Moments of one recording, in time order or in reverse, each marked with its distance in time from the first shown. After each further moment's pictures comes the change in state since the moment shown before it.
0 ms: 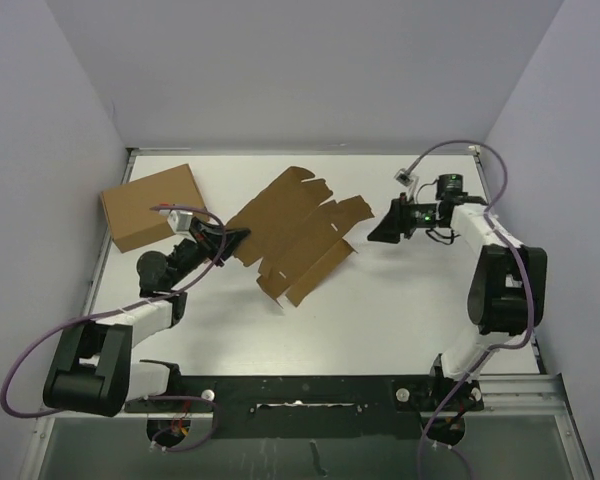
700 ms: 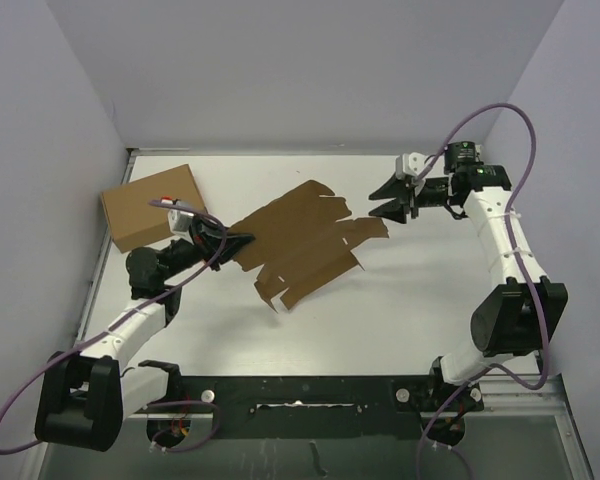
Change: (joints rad) left arm -0.006 -0.207 0.104 -0.199 0.214 0.008; right arm 0.003 -0.237 0.360 -0.560 -0.161 -1.060
